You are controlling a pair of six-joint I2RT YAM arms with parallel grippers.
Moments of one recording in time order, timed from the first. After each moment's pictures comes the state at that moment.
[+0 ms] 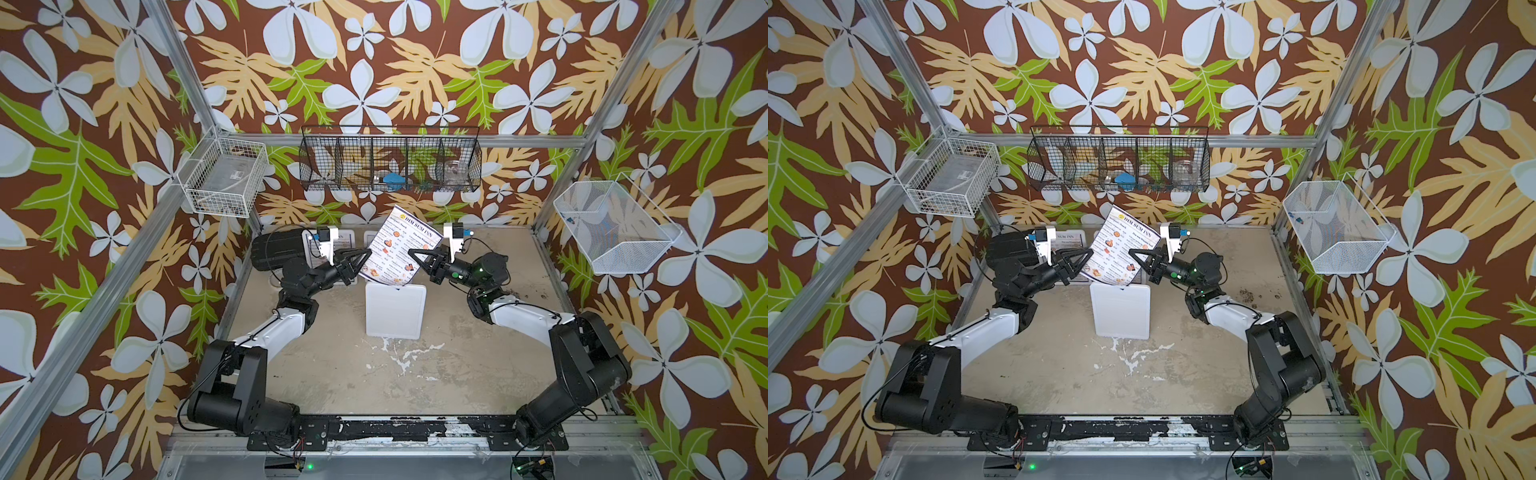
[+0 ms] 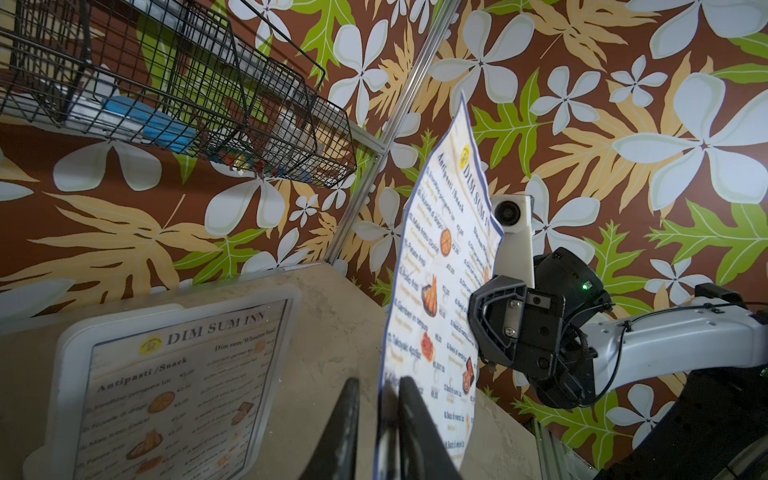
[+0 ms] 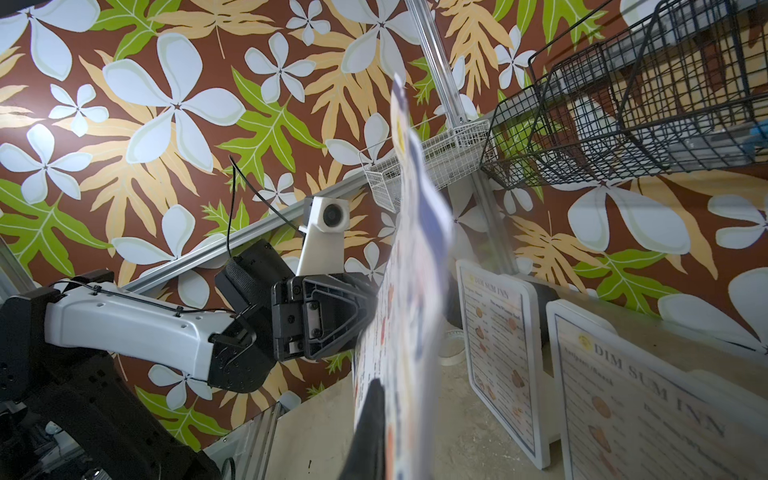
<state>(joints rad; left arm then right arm) -0.19 1.44 0.74 0.94 0.79 -0.65 0.41 1.63 0.91 1.06 -0.80 0.64</state>
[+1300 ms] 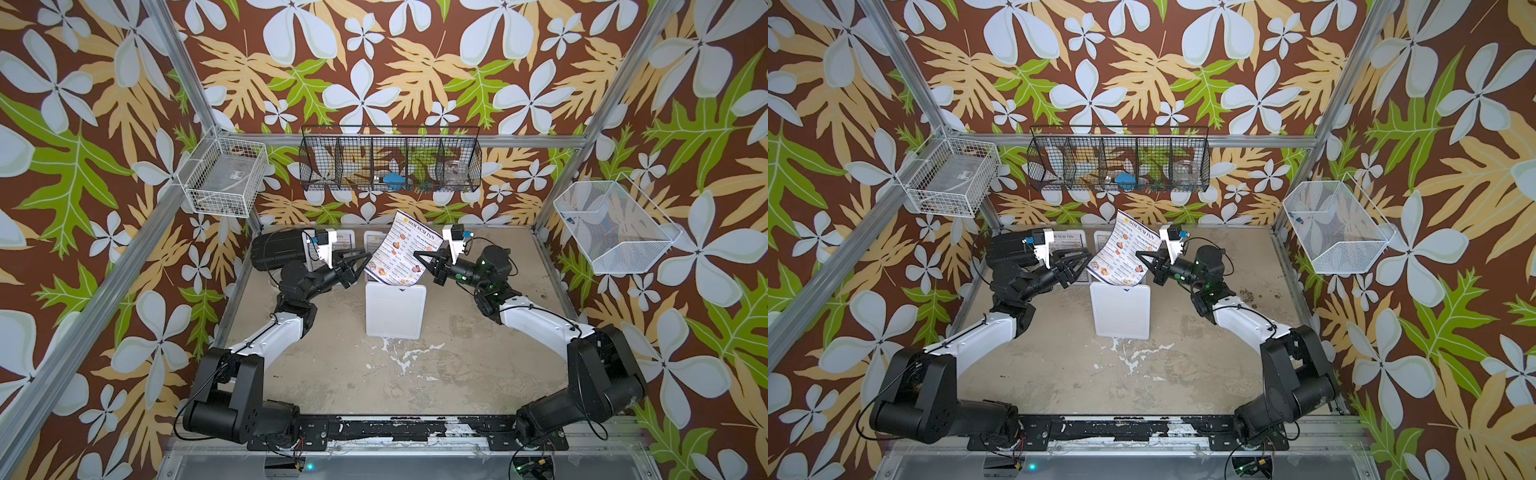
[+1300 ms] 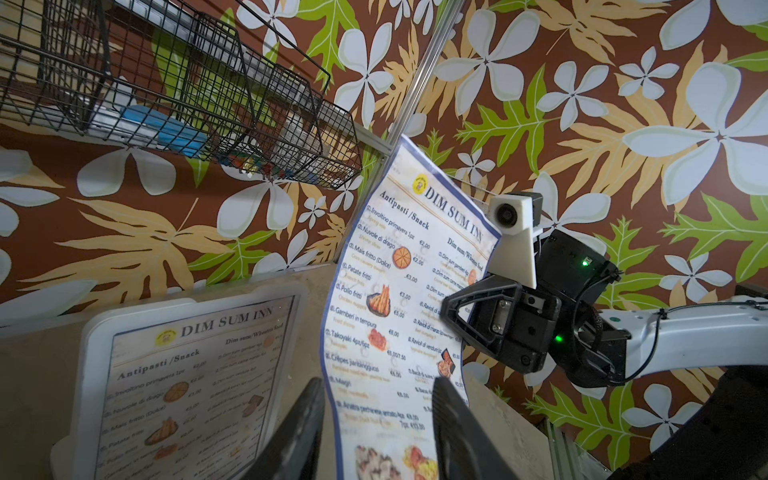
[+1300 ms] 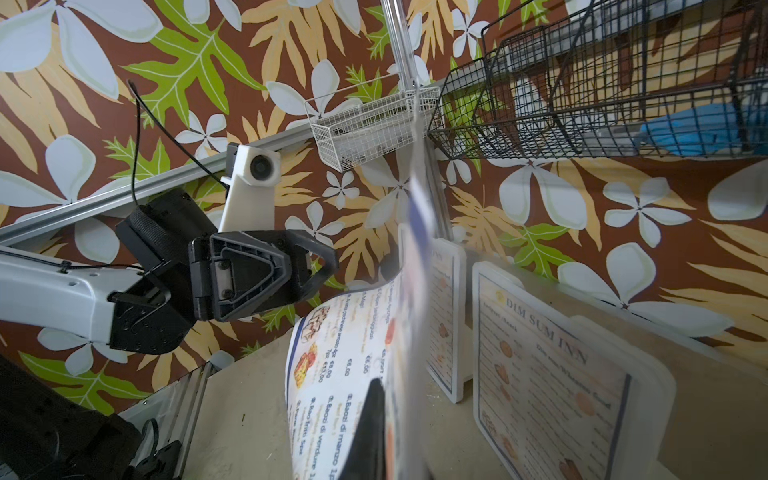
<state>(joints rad) -0.19 1.39 0.71 0.91 0.76 -0.61 0.38 1.52 0.91 0.69 -0.73 0.35</state>
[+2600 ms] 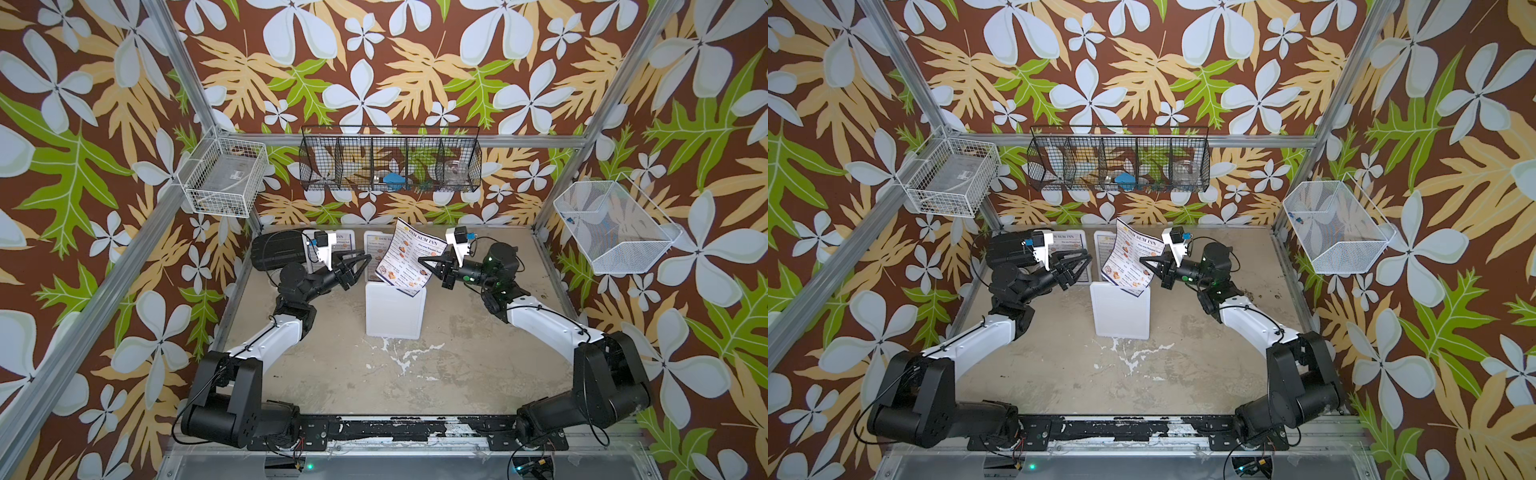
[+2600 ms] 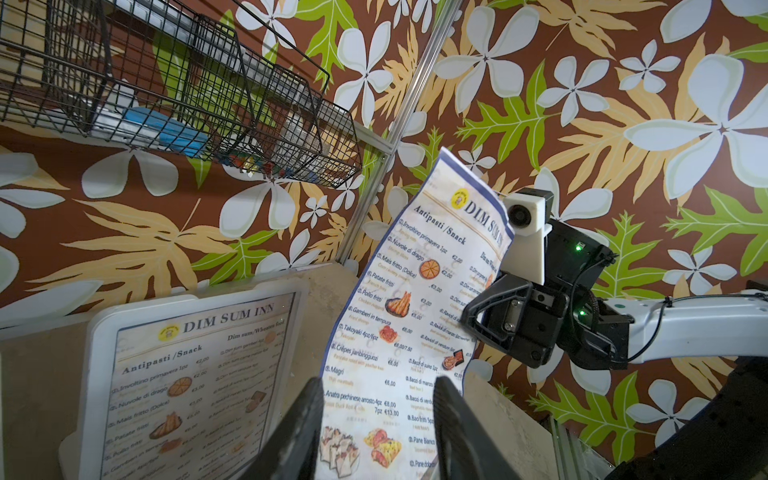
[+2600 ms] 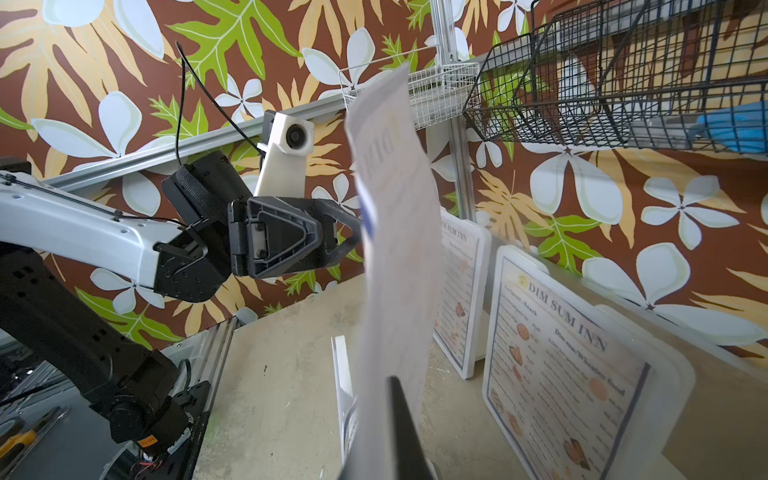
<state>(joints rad) -0.19 1.37 0.69 0.91 0.76 -0.59 0.33 1.49 0.92 0.60 -0.92 0.24</state>
